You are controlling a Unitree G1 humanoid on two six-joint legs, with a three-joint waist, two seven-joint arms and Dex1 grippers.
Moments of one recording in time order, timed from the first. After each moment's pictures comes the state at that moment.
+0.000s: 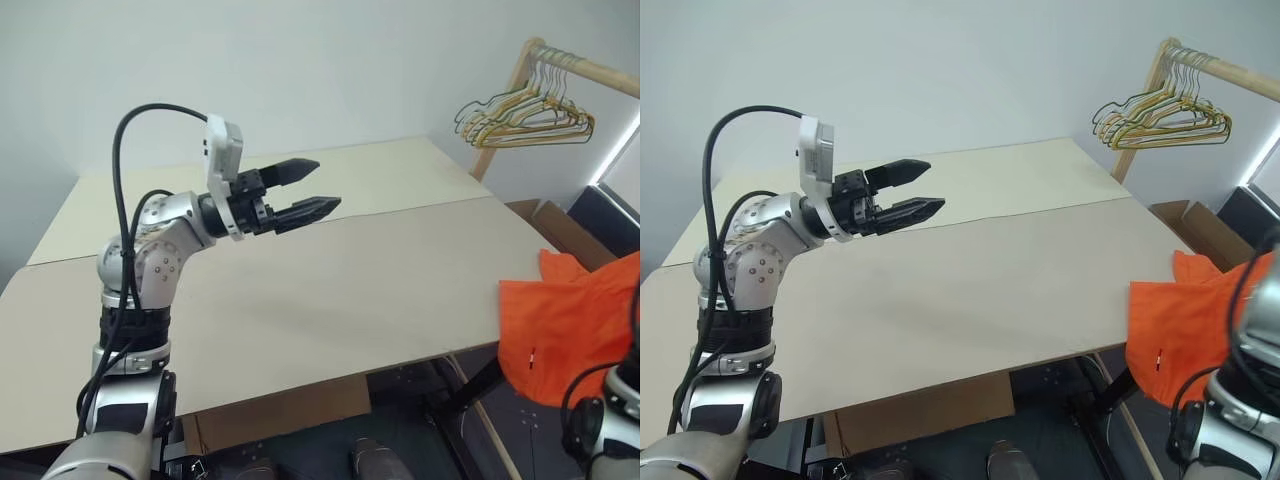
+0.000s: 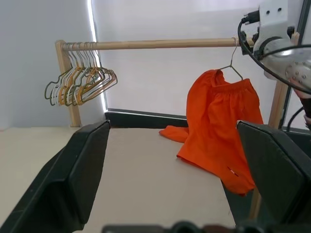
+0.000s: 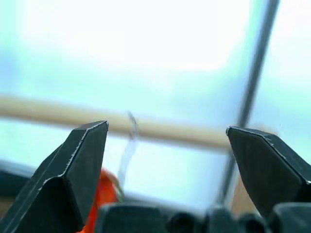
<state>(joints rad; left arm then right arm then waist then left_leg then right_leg) -0.74 0.45 0.10 -0.09 -0.66 0.65 -0.94 -0.53 -0.67 -0.37 -0.39 -0.26 0.85 -0.61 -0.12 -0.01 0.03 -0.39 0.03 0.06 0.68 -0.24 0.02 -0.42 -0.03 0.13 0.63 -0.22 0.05</state>
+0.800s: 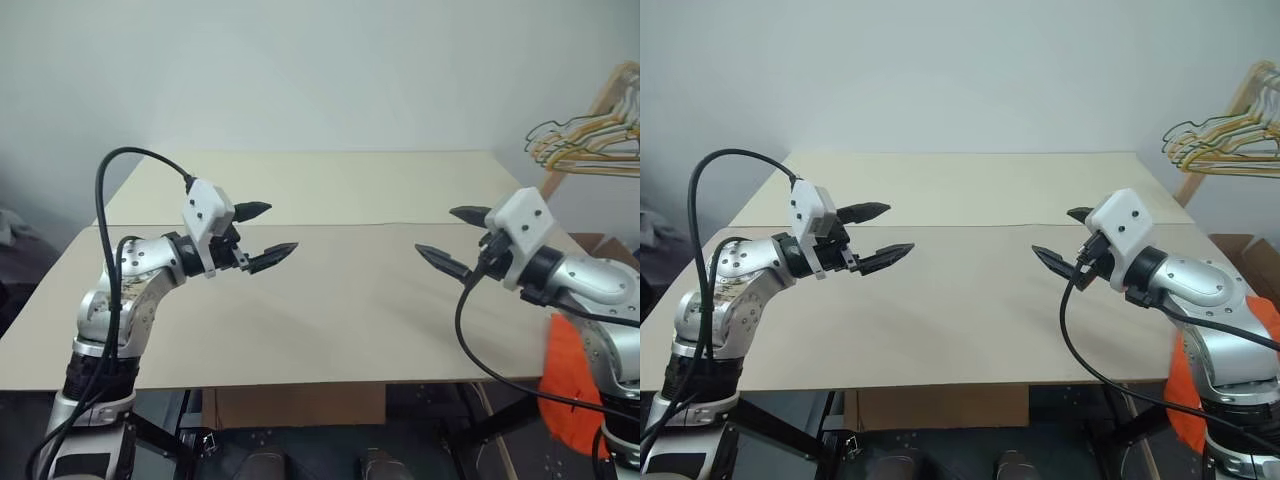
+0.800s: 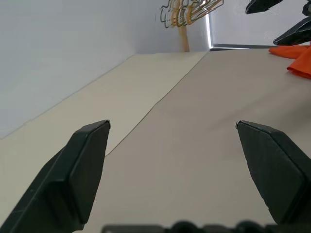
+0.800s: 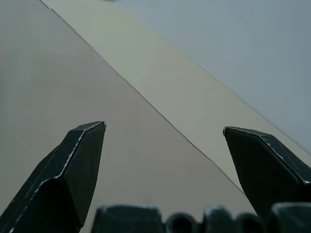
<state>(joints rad) -0.46 0.62 0.06 -0.21 -0.43 0.46 -0.86 -0.30 -0.78 -0.16 -0.42 0.38 0.55 0.69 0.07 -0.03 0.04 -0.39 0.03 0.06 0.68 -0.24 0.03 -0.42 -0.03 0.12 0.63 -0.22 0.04</state>
